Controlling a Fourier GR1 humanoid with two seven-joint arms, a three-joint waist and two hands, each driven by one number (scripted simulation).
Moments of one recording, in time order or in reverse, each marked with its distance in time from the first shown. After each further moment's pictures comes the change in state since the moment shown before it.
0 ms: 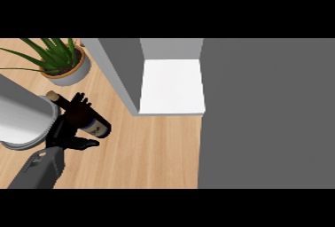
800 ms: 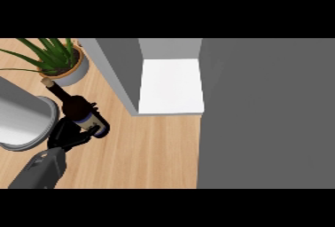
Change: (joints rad) left arm -0.059 0.009 0.034 0.162 0.022 -0.070 -0.029; right arm 0.002 -0.007 -0.024 0.002 -0.023 0.009 0.003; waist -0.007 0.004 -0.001
